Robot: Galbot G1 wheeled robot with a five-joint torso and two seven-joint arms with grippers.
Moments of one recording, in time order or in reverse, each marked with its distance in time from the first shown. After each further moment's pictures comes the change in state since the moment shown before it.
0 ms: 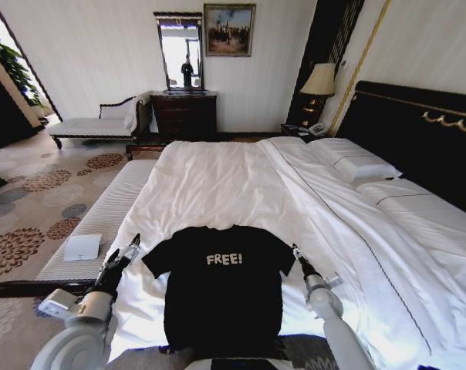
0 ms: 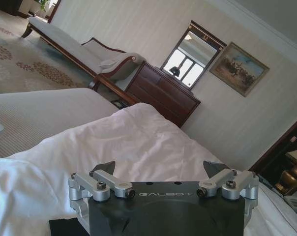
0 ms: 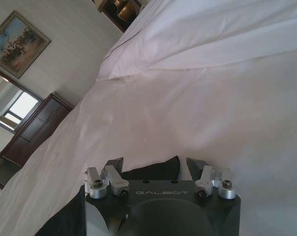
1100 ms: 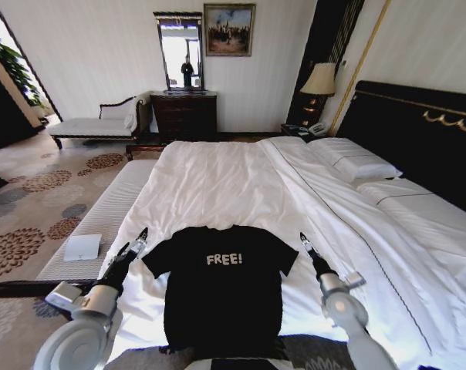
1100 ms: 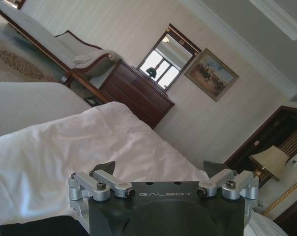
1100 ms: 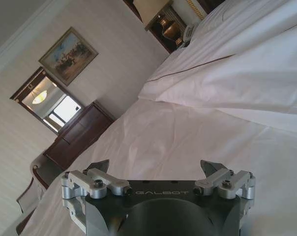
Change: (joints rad) left arm -0.028 0.005 0.020 -0.020 -0.053 0.006 0.064; right arm -0.071 -0.153 0.015 0.210 0.063 -0.005 -0.020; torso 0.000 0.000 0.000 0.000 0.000
